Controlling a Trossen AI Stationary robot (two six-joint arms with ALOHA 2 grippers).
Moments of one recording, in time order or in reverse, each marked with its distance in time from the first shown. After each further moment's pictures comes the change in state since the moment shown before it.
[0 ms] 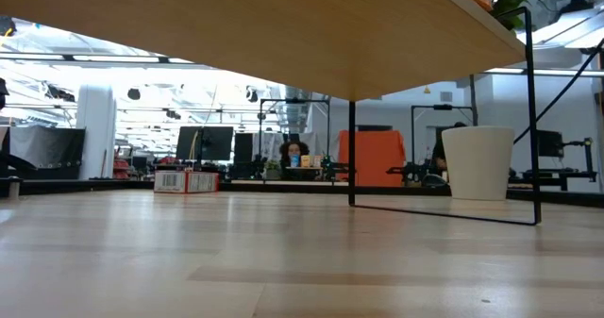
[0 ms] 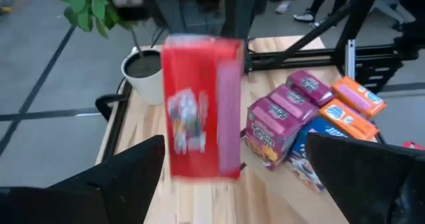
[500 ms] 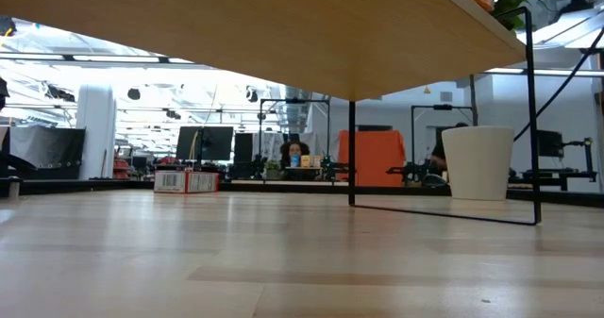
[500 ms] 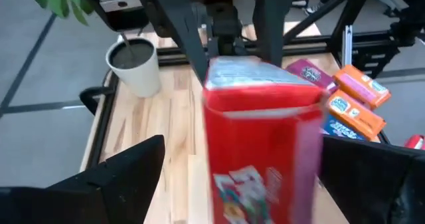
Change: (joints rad) left arm 0.000 0.064 0.000 0.009 0.032 0.018; right arm 0.028 0.043 -0.002 0.057 -0.011 0.000
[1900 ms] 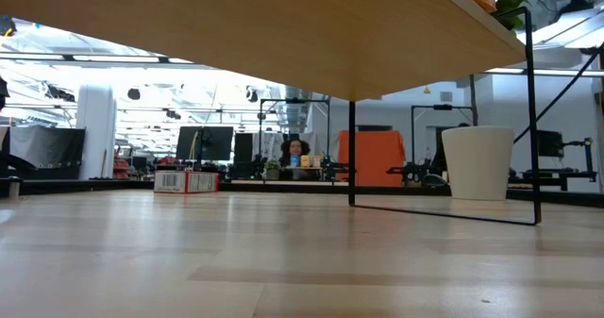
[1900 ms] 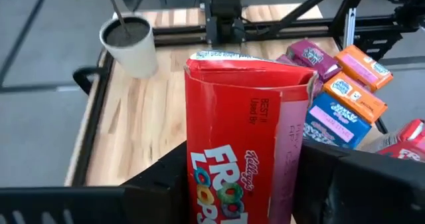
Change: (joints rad) left arm 0.000 0.008 0.000 -0.064 -0.008 -0.004; right arm -0.049 -0.073 0.000 -0.071 0.046 -0.003
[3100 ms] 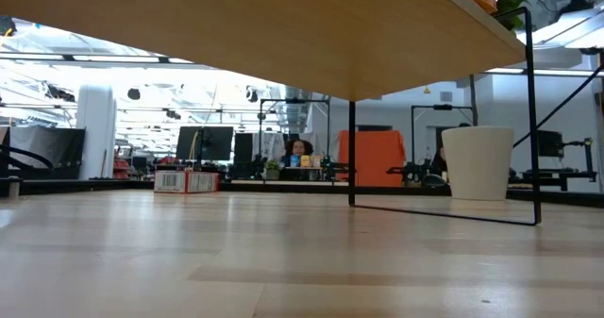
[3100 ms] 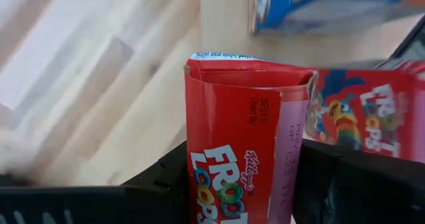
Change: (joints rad) left arm -0.617 0.241 0.001 -0.396 -0.327 -1.224; right arm -0.027 -0.153 0.000 -0.514 0.128 -0.074
